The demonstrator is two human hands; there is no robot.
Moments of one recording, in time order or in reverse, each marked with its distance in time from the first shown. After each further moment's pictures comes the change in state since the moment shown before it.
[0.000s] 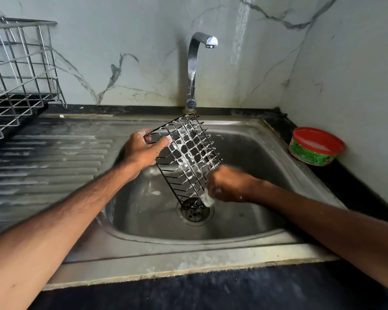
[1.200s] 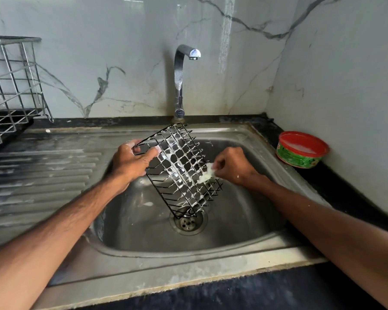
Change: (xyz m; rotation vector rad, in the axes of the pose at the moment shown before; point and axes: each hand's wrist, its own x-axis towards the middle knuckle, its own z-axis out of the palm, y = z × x) left_hand 0.008 -0.007 0.001 -0.010 0.027 0.019; right_hand -0.010 0.033 -0.020 0.249 0.492 0.558
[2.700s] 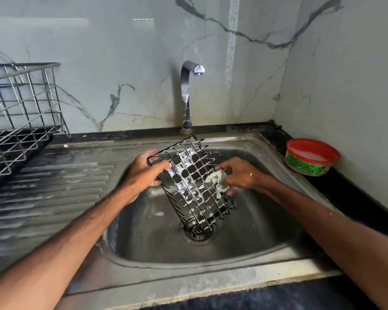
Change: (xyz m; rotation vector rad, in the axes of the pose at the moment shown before) left_hand -0.018 0.025 -0.010 -0.032 -0.196 0.007; right_hand -0.002 -0.018 -0.018 0.405 -0.308 0.302
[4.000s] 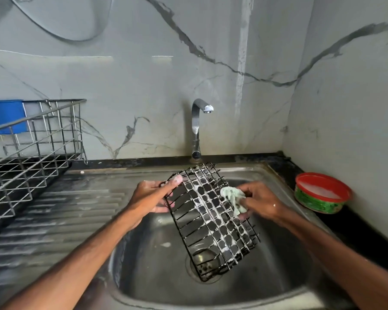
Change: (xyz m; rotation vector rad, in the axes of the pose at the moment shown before) left_hand -0.011 0.025 -0.006 -0.102 -0.043 -0.050; right_hand -0.015 0.004 -0.023 0.281 0.112 -0.119
